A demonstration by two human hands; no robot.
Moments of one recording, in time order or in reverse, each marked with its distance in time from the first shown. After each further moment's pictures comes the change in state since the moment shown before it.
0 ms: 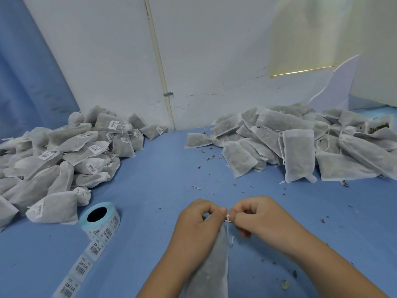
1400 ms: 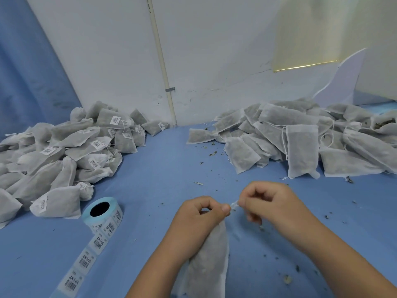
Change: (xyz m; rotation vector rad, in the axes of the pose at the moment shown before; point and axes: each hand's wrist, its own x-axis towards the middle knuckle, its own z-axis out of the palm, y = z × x) left_hand 0.002 -0.001 -0.012 -0.161 -0.156 -0.064; right_hand -0.006 -0.008 -0.012 0.132 0.083 -0.179
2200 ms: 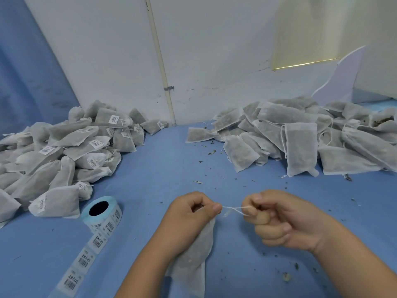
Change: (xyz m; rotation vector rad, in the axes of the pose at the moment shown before) left_hand 0.010 -0.011 -0.015 0.063 0.011 0.087; right_hand 0.003 0.003 -0.019 0.675 -0.611 0.476
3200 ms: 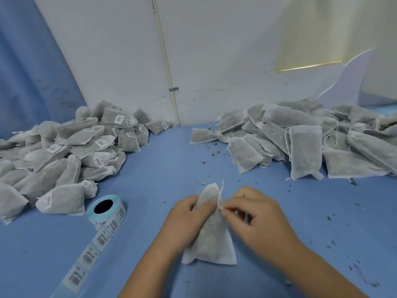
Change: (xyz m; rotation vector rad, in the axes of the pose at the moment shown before) left_hand 0.001 -0.008 0.001 0.055 0.041 -0.188; right_hand 0.031 0.041 0.024 -1.254 0.761 -0.783
